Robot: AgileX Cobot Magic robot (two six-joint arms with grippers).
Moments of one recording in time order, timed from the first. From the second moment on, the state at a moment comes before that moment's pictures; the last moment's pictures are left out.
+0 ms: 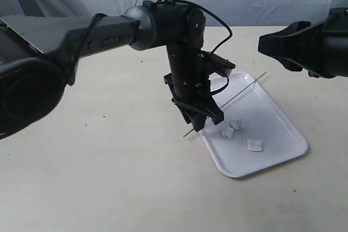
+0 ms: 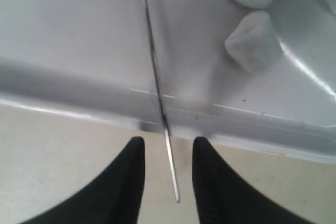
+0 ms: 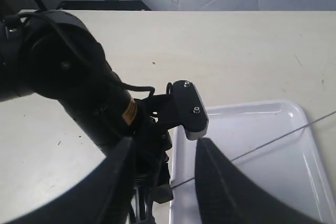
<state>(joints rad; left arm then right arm) -0.72 2.36 -1.94 -0.25 1.22 0.32 0.35 1.02 -0.67 0.79 0.31 -0.52</state>
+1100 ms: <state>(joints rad) -0.69 0.50 -0.89 -0.05 1.20 -0.21 0.35 0.42 -0.67 0.65 0.94 -0.36</state>
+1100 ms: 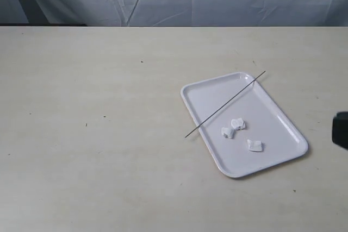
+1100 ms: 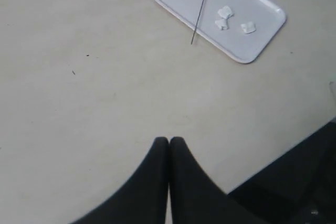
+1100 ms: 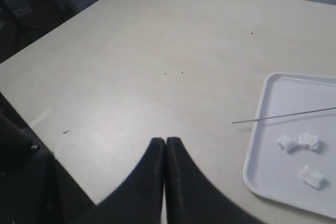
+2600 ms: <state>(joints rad) -0.57 0.05 -0.55 0.31 0.64 -0.25 0.07 0.00 -0.16 0.06 0.26 -0.12</state>
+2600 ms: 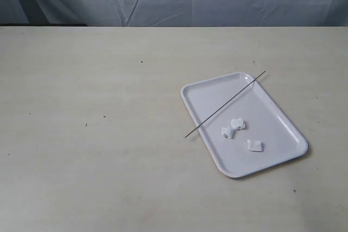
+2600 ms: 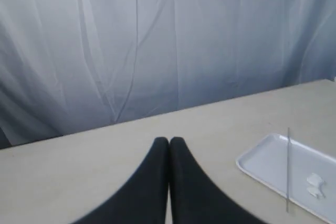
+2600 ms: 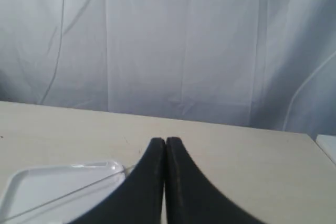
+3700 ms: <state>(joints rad) 0.04 0.00 -0.04 -0.03 0.33 0.03 0.03 0.00 0.00 0.00 0.31 0.00</state>
